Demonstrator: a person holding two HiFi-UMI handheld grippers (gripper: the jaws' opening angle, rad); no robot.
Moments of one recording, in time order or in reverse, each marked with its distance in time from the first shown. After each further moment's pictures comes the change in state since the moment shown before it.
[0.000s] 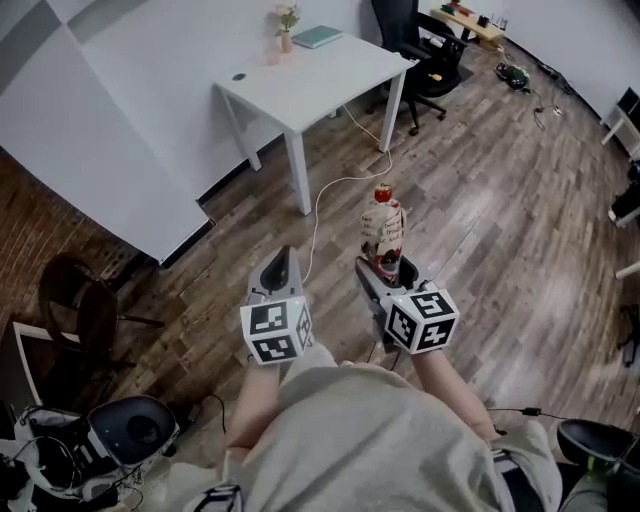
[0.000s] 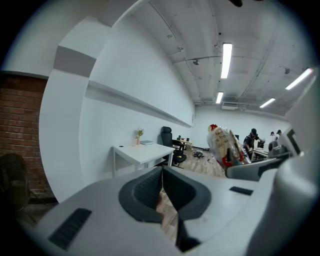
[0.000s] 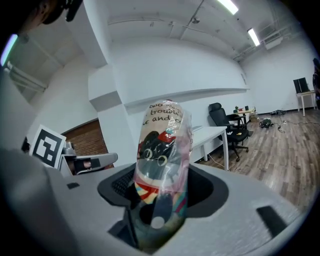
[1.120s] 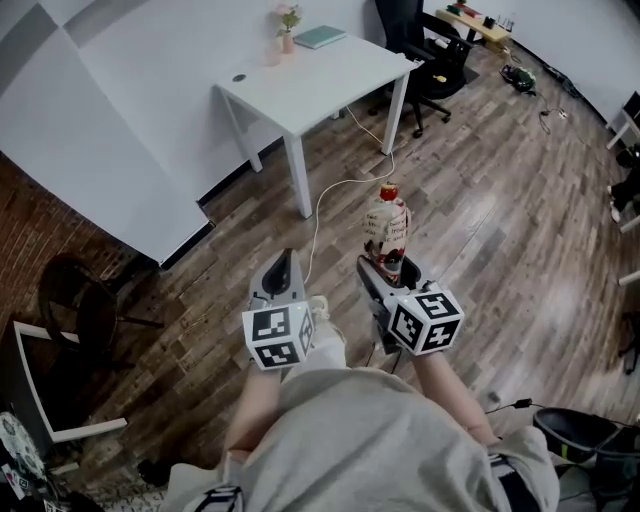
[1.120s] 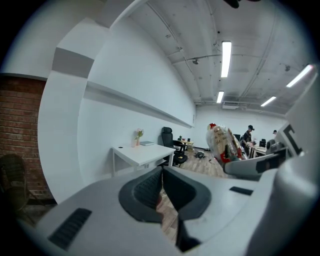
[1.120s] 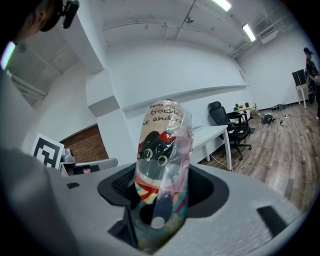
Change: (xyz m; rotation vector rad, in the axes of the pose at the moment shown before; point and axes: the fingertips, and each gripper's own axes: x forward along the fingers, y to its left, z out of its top) left arm 0.026 -0.012 0.003 0.004 -0.011 0.017; right arm 0.016 -0.028 0.015 0.046 -0.024 0.034
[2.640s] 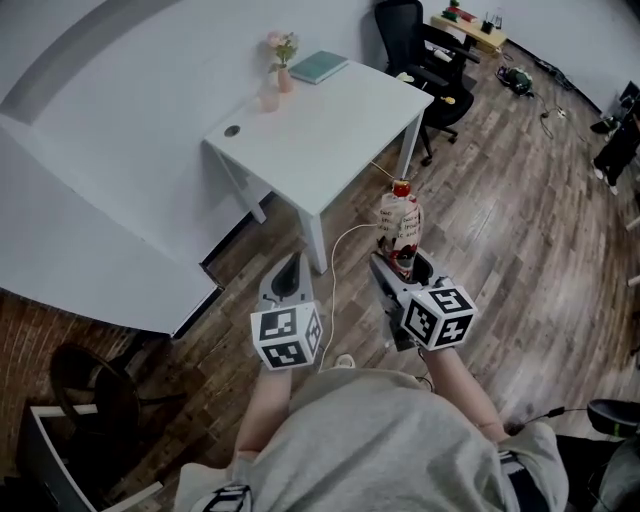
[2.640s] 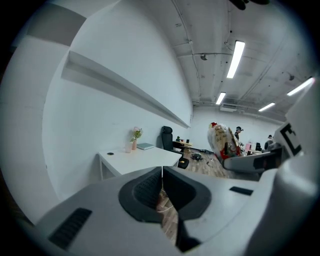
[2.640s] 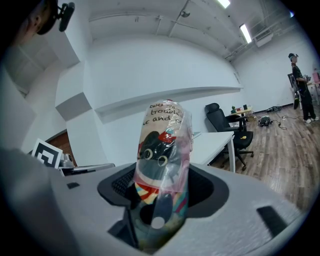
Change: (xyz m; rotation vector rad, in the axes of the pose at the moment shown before) left arm 0.289 0.138 0.089 -0.017 0.020 -0.106; right arm 0.287 -0.085 0.122 0.028 -0.047 -0.096
